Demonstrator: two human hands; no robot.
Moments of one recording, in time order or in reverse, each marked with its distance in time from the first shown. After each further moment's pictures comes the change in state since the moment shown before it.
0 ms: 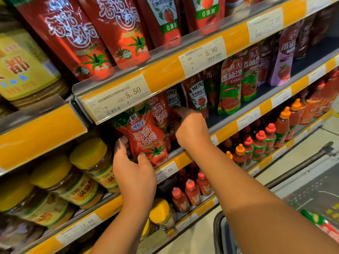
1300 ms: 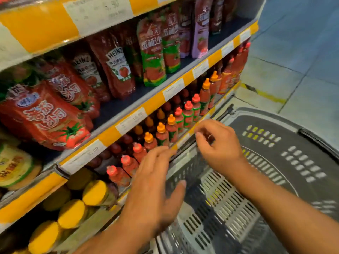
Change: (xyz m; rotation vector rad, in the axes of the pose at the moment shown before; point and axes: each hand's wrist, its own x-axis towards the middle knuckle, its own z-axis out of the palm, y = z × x) left_hand -0.145 0.035 0.029 0.131 -1.014 0.474; right_hand -0.165 0.146 -0.156 -0.105 0.193 -0.044
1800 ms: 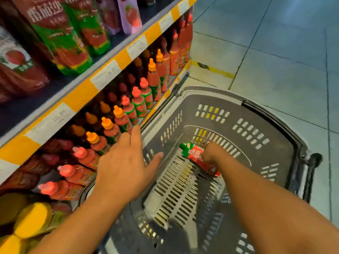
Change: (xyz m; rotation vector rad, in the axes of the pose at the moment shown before) left_hand 0.073 0.004 0.078 0.618 -0.114 0.008; right_hand -0.076 0.223 -0.015 -0.488 -0.521 1.042
